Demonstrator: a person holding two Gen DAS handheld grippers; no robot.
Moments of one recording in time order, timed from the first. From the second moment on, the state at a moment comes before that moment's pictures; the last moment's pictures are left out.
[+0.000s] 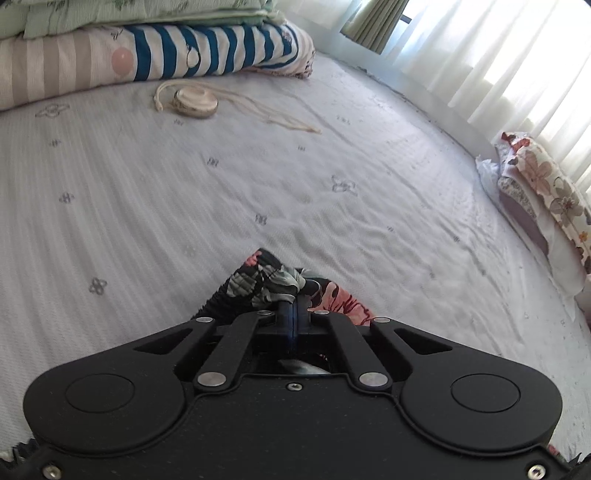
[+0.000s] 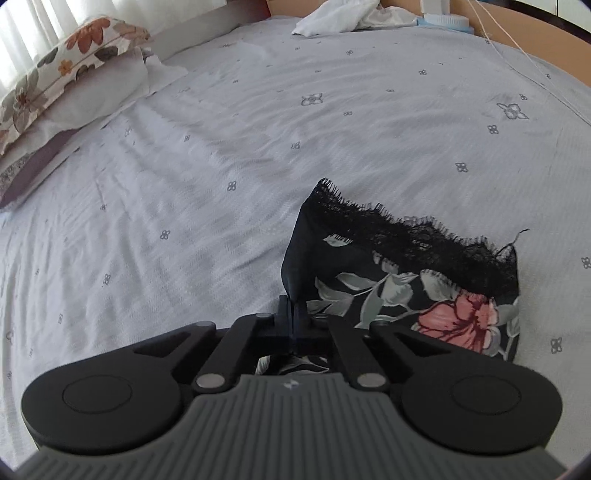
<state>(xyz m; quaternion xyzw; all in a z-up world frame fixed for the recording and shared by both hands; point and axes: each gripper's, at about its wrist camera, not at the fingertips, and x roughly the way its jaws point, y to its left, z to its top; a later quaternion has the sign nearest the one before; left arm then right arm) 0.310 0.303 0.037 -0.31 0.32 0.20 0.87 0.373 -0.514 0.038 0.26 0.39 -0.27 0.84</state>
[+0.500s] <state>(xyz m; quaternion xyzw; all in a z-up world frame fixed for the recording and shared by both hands) 0.267 0.301 0.089 -0.31 0.30 0.17 0.88 0.269 -0.563 0.060 0.39 0.36 -0.10 0.84</state>
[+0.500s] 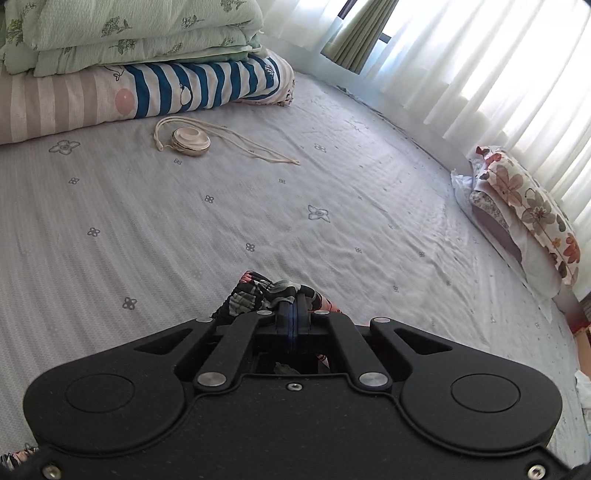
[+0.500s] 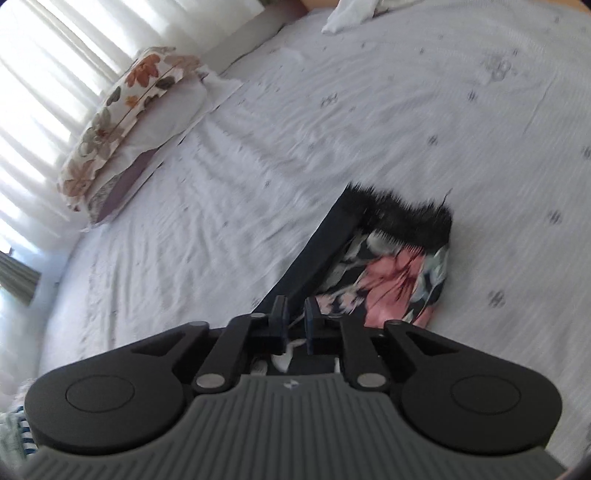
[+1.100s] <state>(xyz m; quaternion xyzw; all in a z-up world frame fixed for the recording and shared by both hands) 0.282 0.334 0.048 -0.33 0.33 0.19 0.86 0.315 -0.483 0.008 0.41 0.37 -0.07 0.83</state>
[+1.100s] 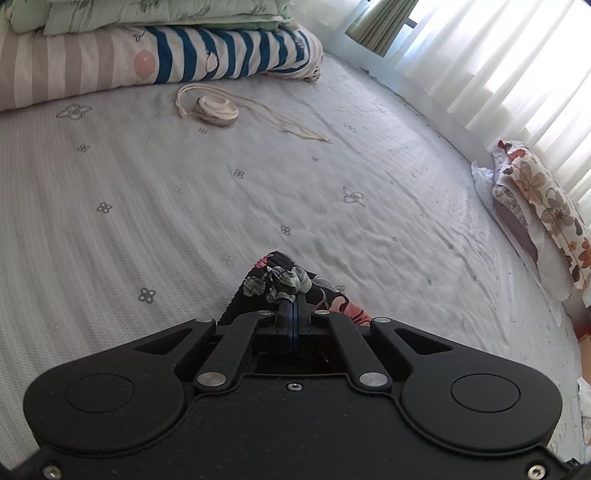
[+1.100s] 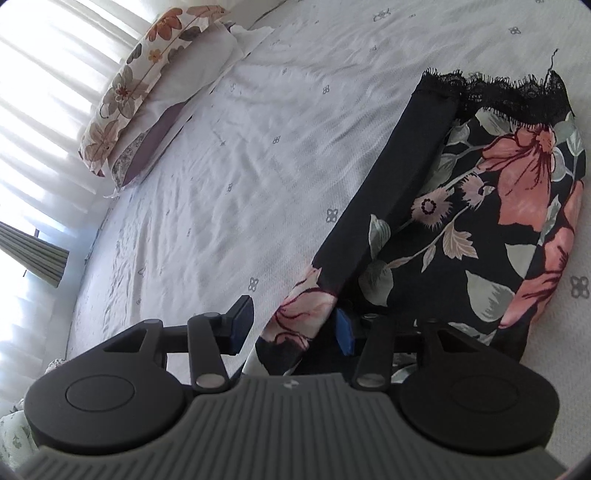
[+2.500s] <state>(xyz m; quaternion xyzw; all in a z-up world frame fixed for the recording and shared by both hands) 0.099 0.322 0.085 -0.31 0.33 0.17 0.88 0.011 -0.589 0.061 0.45 0.26 -0.17 0.84</state>
